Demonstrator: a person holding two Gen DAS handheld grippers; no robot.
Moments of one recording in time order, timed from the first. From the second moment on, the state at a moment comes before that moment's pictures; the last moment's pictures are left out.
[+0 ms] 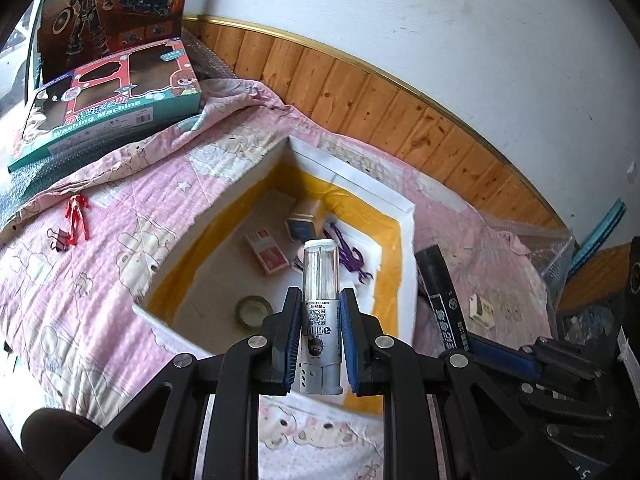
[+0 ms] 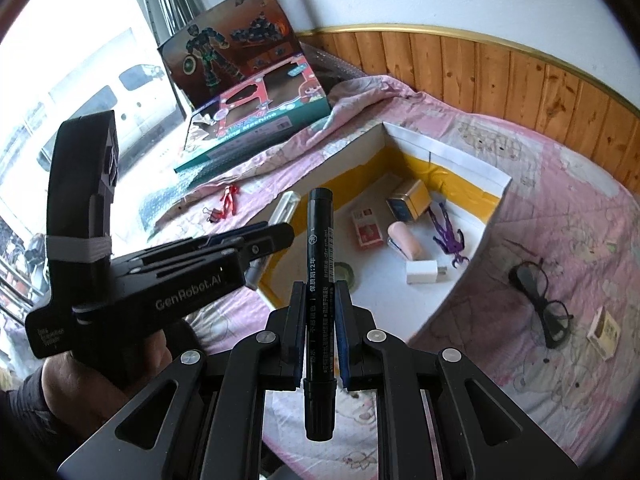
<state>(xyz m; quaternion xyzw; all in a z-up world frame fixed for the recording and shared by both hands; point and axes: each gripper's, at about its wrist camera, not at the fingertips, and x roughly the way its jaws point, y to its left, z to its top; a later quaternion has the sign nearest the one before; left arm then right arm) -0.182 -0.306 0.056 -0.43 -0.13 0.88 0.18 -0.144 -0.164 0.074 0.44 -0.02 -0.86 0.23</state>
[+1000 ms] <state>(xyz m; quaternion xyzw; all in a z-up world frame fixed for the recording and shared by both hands) -0.279 -0.294 -0.023 -0.53 0.01 0.84 0.16 -0.235 -0.198 -0.010 0.57 0.01 -0.80 0.20</state>
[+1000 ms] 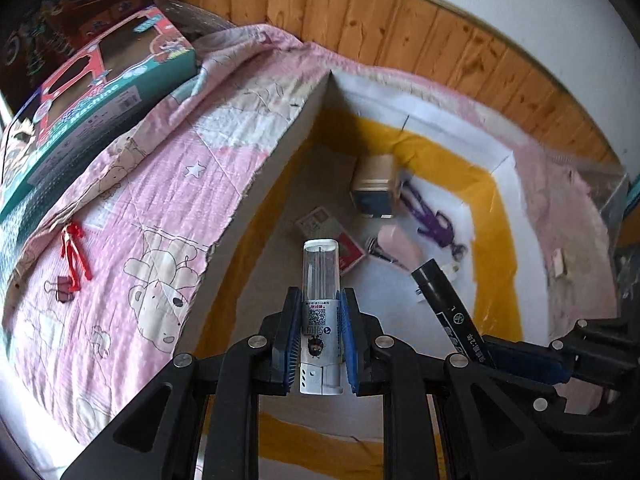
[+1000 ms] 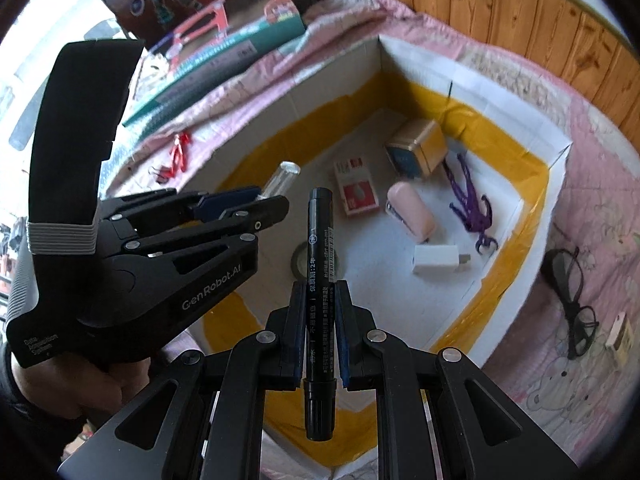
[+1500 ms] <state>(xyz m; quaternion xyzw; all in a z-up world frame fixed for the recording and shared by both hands) -0.292 -0.300 -0.035 -0.56 -0.01 0.81 0.16 -0.239 -0.212 -0.019 0.59 0.01 -0.78 0.20</state>
